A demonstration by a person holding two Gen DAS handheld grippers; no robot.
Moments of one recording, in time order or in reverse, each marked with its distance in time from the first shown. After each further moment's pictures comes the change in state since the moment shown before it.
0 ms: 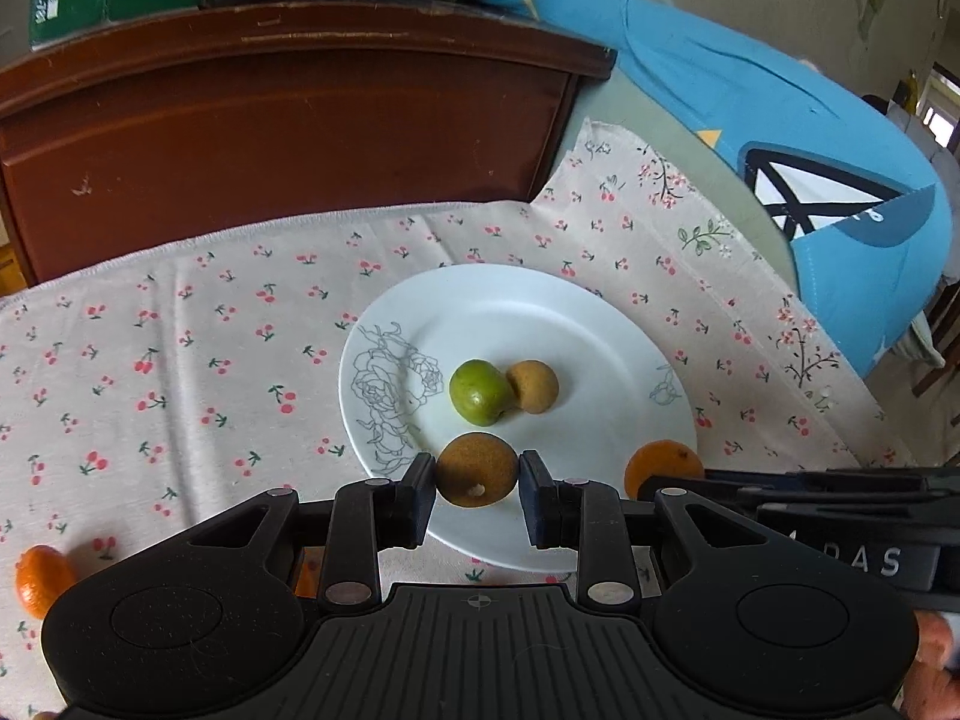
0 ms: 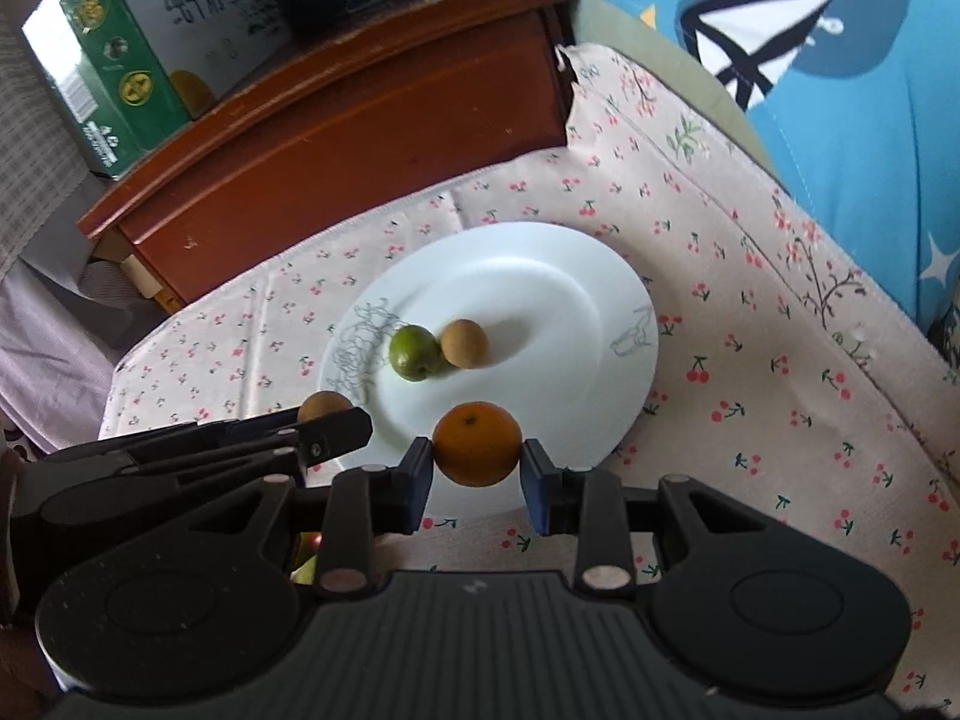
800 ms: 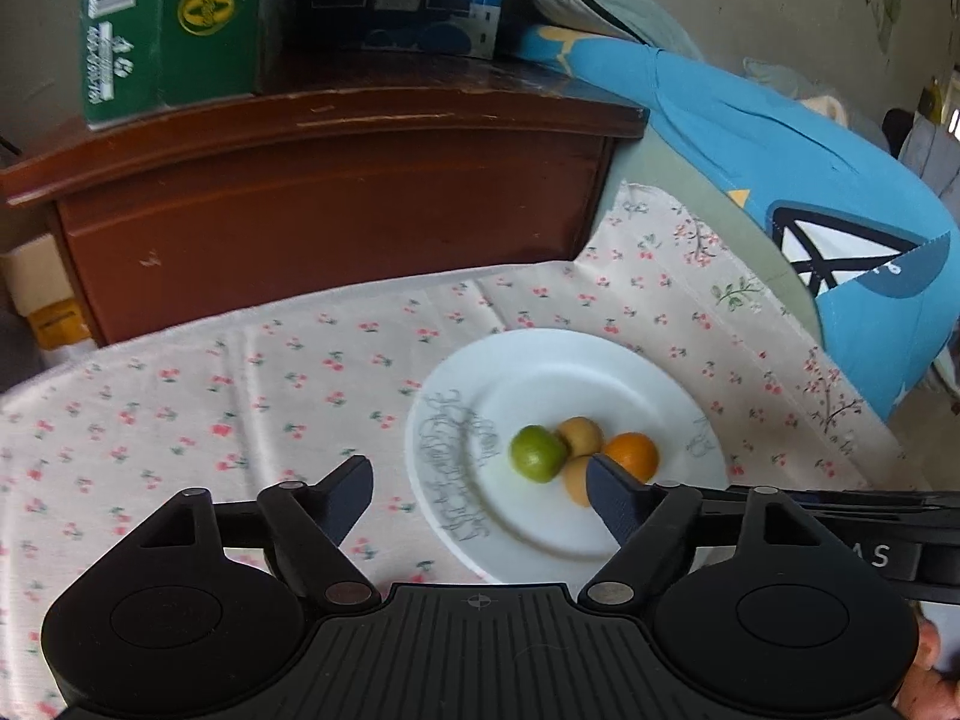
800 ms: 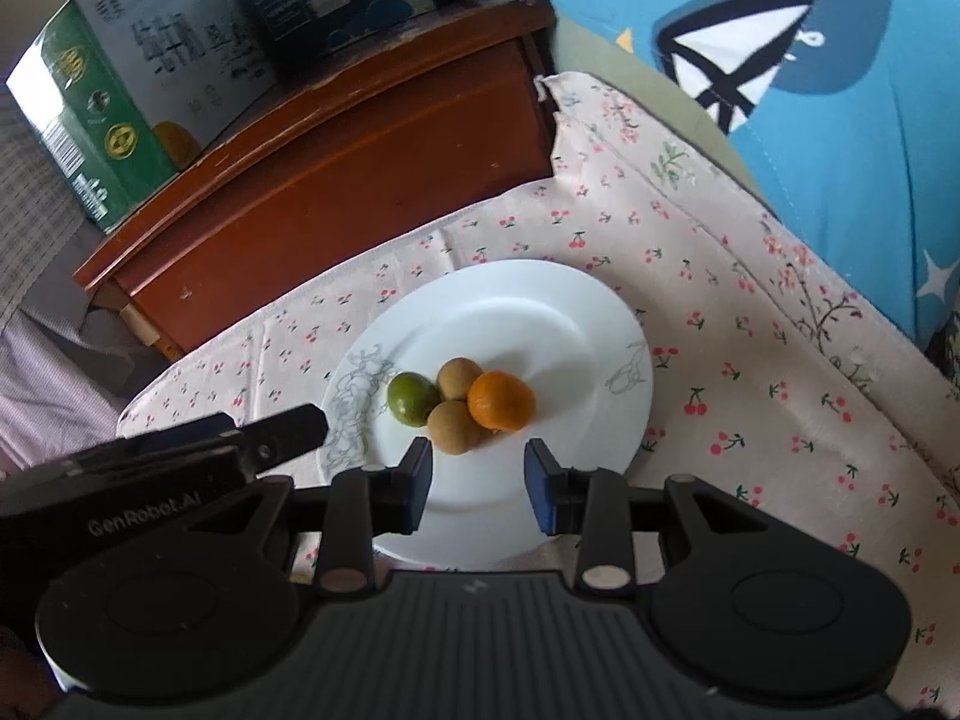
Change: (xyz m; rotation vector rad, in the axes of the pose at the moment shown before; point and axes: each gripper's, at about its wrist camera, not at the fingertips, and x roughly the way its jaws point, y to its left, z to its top) left arm -0.034 0.004 0.018 0.024 -0.070 0.118; right arm -0.002 -0.004 0.011 0.047 -0.056 0.024
